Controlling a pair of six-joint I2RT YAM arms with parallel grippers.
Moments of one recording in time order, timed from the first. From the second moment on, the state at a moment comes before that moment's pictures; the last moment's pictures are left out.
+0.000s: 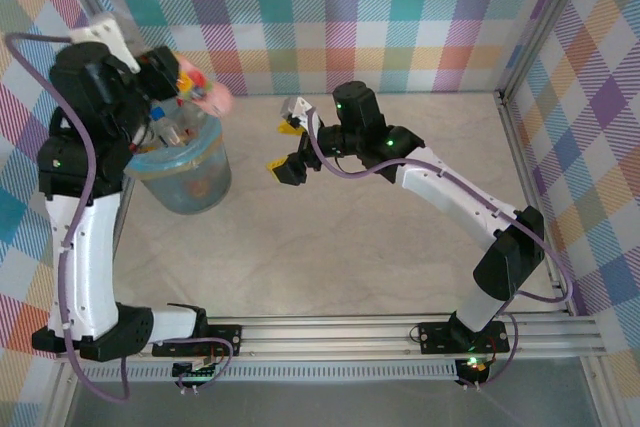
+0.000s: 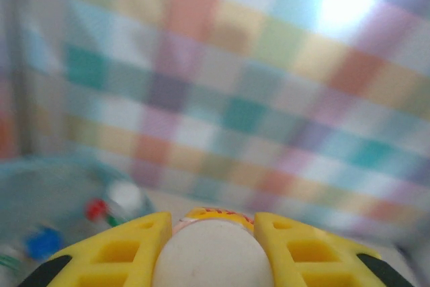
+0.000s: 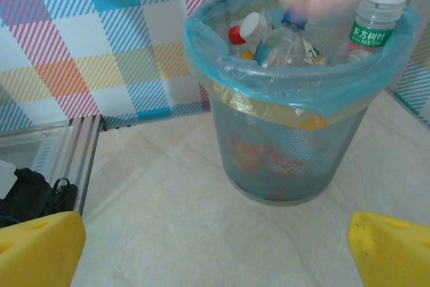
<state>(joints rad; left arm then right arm) -0.14 1.33 2.10 -0.90 -0.21 -0.32 0.75 1.66 1.63 -0.36 -0.65 -0.19</state>
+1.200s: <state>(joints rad) 0.16 1.88 2.28 -0.85 -0.19 0.06 0.75 1.70 1.64 -0.46 -0.59 -0.22</state>
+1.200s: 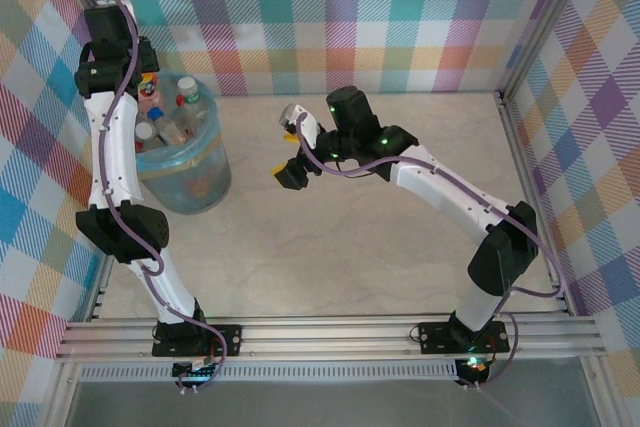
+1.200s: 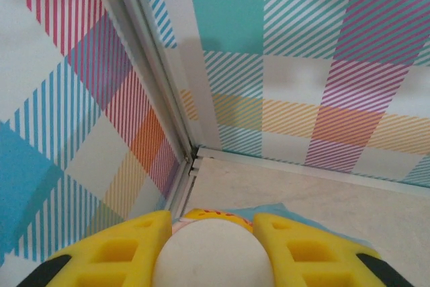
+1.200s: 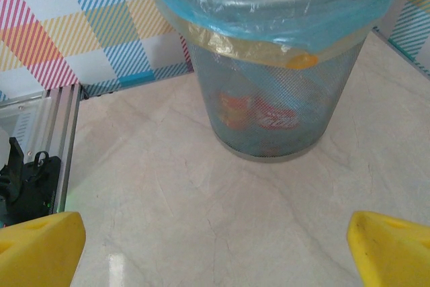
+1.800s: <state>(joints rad) 0.06 1.91 2.20 -0.79 -0.24 0.22 0.75 1.74 1.68 -0.48 -0.59 -0.21</state>
